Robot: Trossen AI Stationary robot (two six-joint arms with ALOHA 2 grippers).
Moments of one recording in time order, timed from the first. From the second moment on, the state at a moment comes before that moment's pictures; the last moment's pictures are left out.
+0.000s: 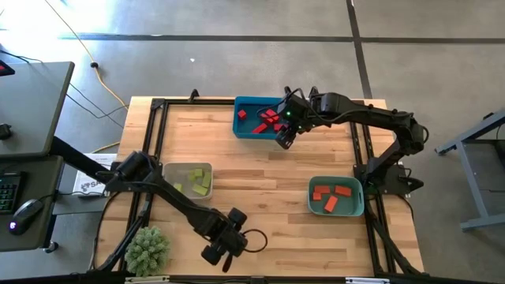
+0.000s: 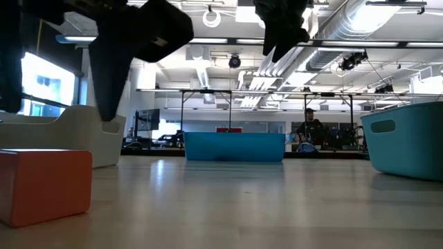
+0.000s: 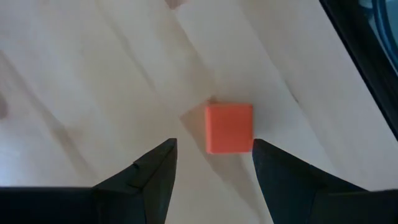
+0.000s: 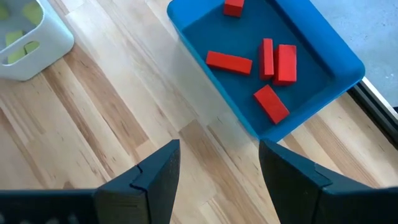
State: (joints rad) left arm -0.47 2.00 1.50 -0.80 -0.03 0.00; right arm -0.22 1.60 1.64 -1.12 0.17 0.37
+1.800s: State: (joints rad) left arm -0.37 2.08 1.50 -0.78 -0.09 -0.08; right arm -0.23 1.60 1.64 -1.12 0.15 0.36
